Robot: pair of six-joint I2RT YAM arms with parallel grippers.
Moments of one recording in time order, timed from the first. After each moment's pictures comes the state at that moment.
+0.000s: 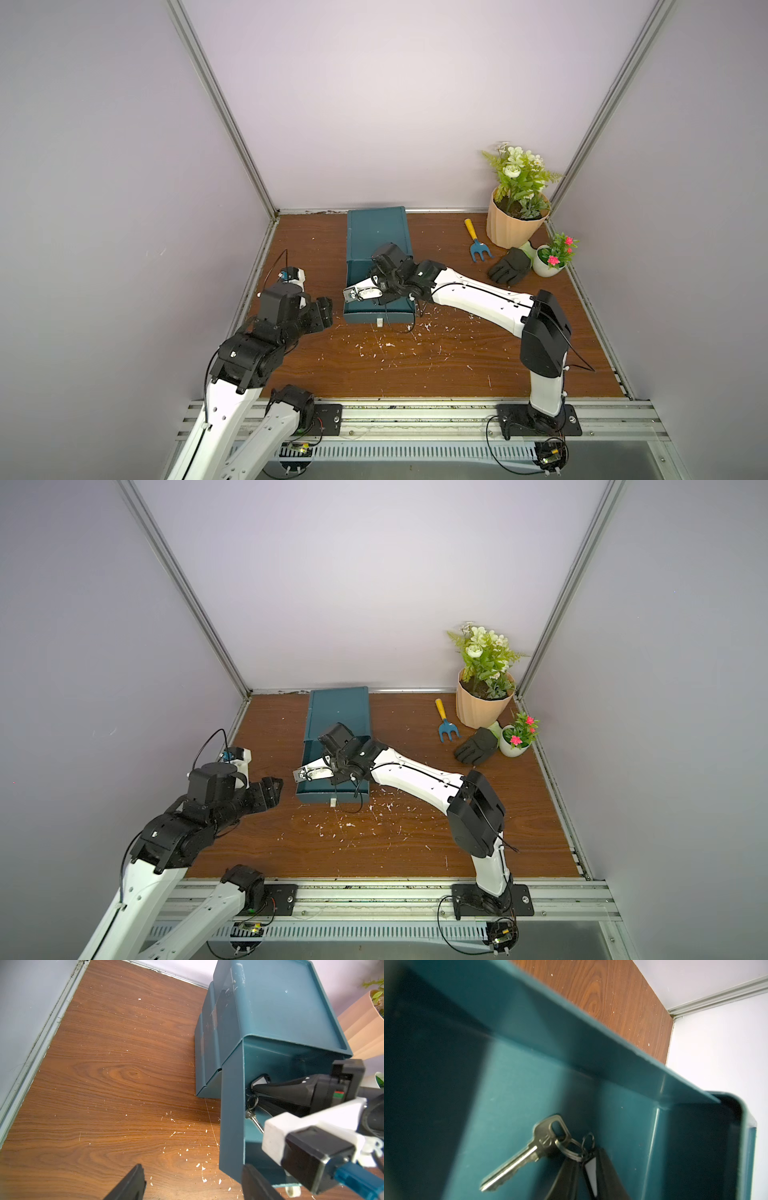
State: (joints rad) left arm -0.31 0.67 0.97 -1.01 -0.09 -0.45; right arm 1.00 1.93 1.68 -0.50 0.06 -1.07
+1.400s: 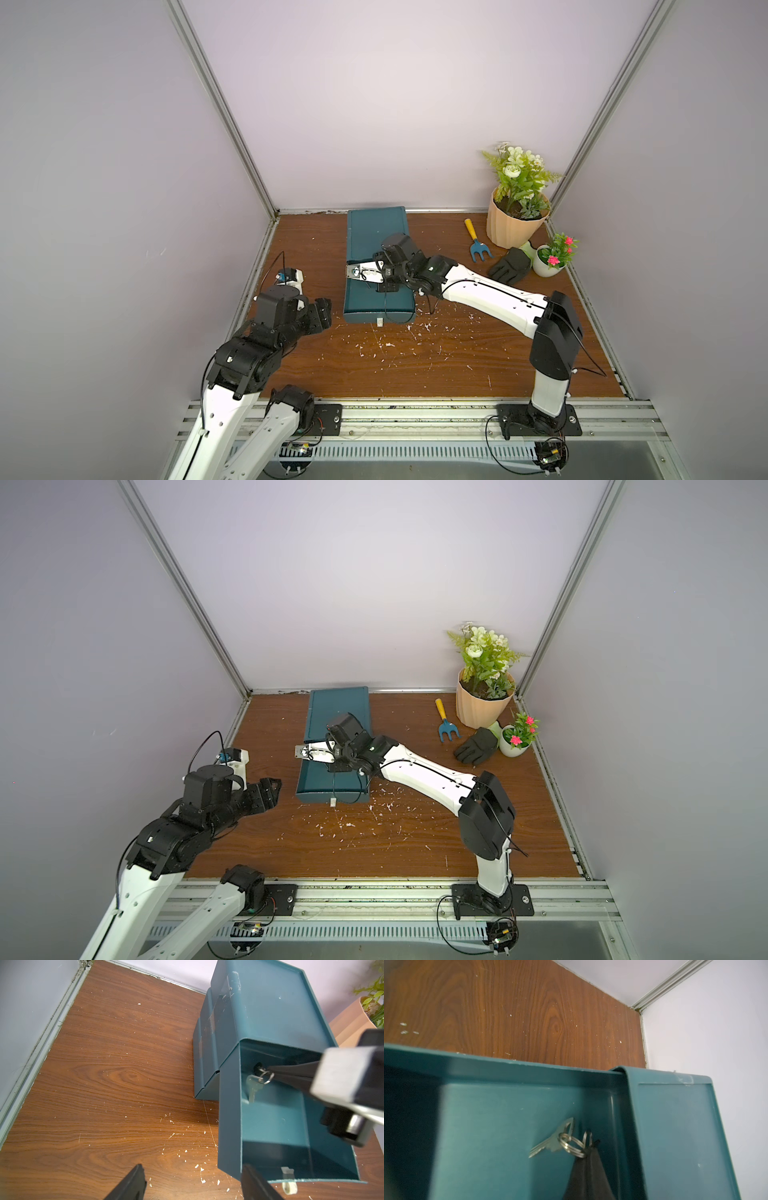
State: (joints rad) left arm -0.31 0.65 0.97 -1.01 -0.09 -0.46; right arm 0.96 1.84 1.64 -0.37 0.02 -0.80
